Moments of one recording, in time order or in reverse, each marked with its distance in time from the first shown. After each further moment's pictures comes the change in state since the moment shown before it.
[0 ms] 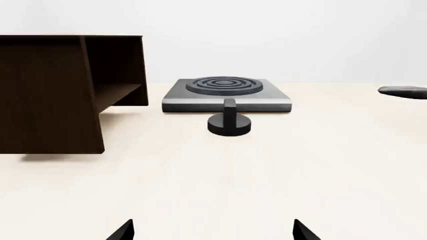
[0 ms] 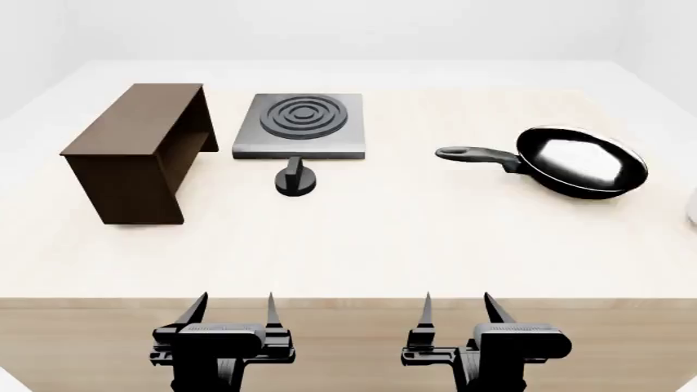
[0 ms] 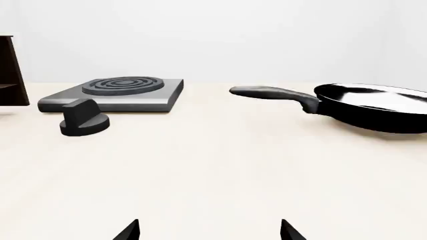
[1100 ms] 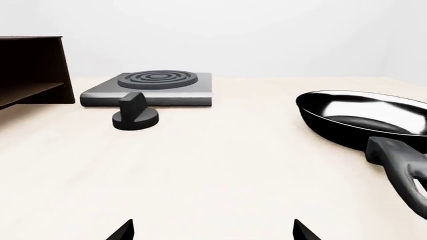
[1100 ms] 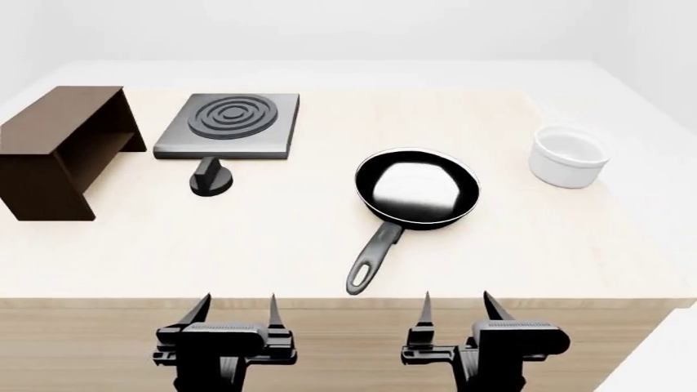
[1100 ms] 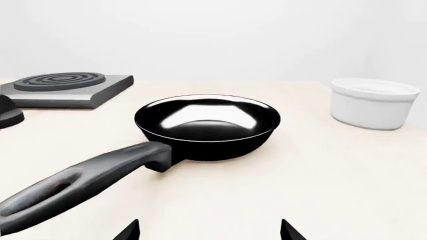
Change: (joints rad) left arm -0.010 -0.090 0.109 -0.005 -0.093 -0.019 -0.098; right arm 0.012 0.093 -0.106 -0.011 0.087 0.029 0.103
